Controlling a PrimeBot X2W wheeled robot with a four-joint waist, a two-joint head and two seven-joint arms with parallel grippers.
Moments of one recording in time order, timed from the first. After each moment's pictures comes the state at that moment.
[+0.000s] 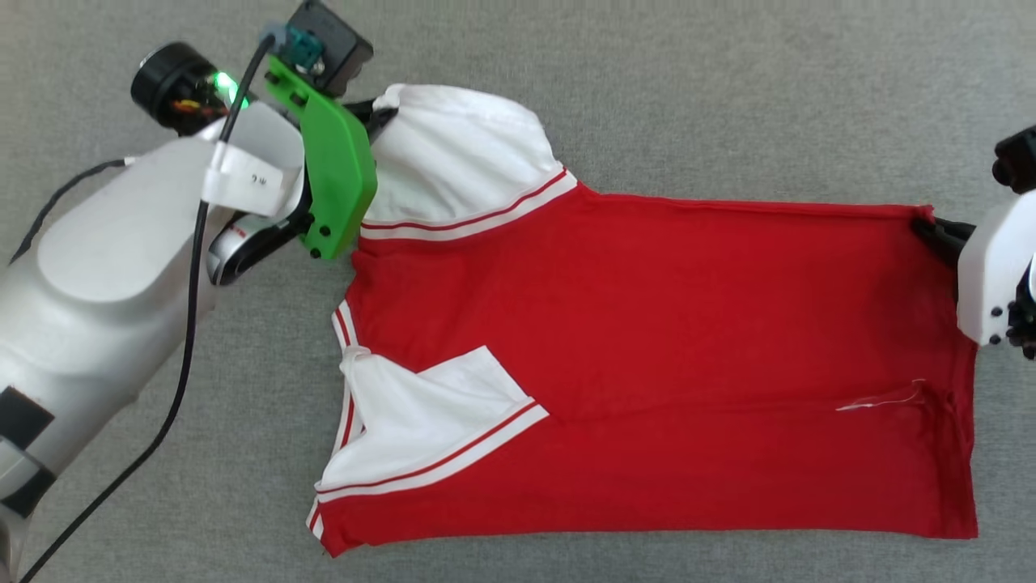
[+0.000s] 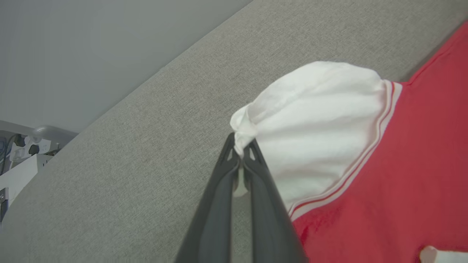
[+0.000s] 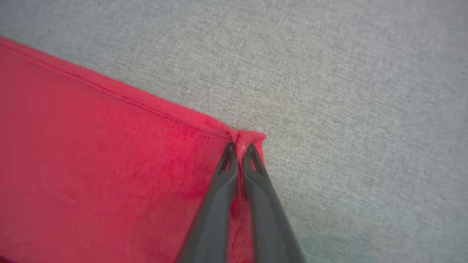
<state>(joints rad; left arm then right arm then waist) -1.21 0.60 -1.18 0.45 -0.91 -0.12 0.24 -0.71 -0.73 0.61 0.38 0.82 0.13 0.44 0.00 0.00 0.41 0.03</state>
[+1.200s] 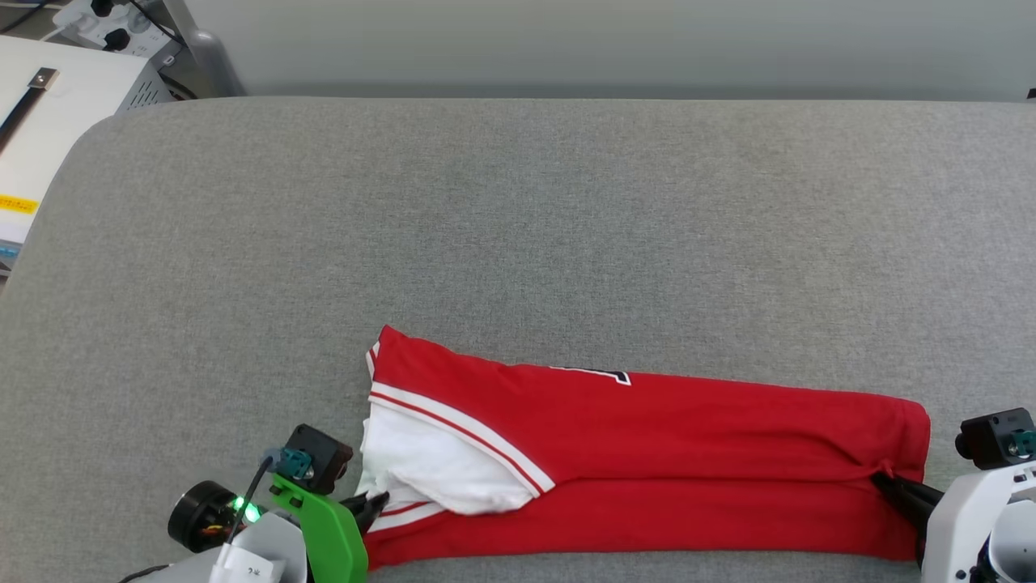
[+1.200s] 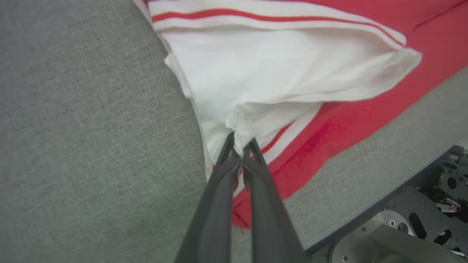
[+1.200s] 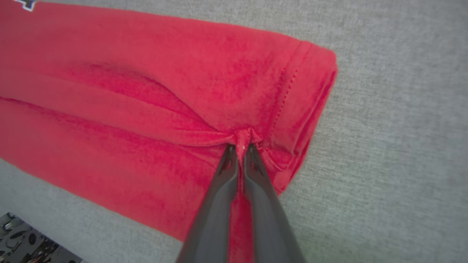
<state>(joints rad) -0.51 0.81 -1.26 0.07 -1.05 0.17 0.08 -0.12 -0.68 0.50 0.29 0.86 0.13 0.22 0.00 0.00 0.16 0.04</state>
